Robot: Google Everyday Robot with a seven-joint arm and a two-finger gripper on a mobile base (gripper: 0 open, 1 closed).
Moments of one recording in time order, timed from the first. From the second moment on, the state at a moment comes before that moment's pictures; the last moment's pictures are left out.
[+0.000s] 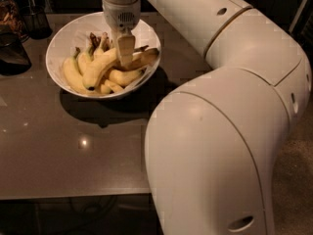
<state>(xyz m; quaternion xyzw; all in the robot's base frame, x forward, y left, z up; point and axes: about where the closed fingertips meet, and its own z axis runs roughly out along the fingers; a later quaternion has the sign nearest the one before) 0.660 0.076 0.915 -0.82 0.57 -0.03 0.08</state>
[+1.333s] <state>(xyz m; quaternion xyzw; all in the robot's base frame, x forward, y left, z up) 0.659 0.074 0.925 -0.81 0.57 -0.03 0.12</state>
